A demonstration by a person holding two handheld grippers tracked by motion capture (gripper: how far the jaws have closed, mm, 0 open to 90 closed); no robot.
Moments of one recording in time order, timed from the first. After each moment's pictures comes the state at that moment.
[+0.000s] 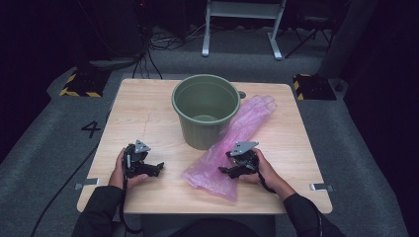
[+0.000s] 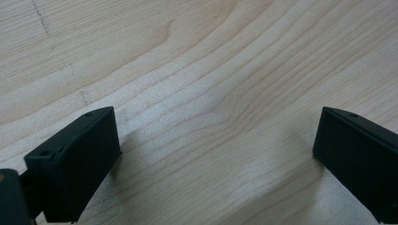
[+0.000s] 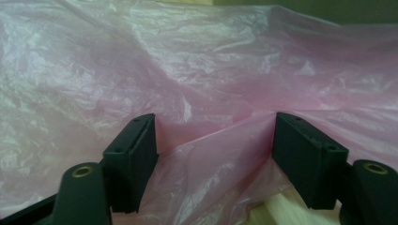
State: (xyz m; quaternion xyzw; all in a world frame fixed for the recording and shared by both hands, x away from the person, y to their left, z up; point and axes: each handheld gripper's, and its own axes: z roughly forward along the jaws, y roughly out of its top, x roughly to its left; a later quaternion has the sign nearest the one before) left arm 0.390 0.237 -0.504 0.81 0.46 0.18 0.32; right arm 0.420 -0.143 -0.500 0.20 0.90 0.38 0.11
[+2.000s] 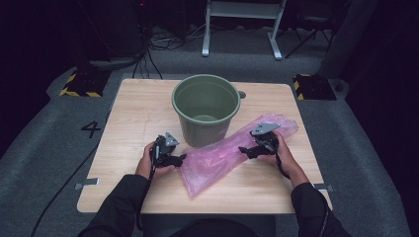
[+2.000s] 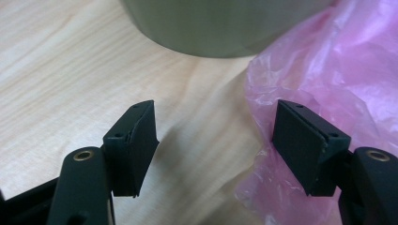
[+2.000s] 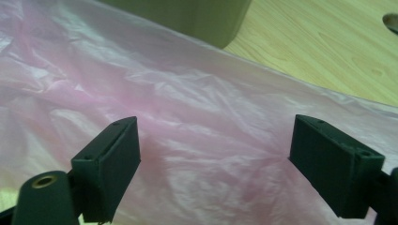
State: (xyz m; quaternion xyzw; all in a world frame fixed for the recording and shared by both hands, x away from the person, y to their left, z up) left arm 0.423 0.160 -0.496 0.84 0.39 0.19 0.33; right arm 0.476 -0.211 -0.481 0.26 0.87 0.37 0.17
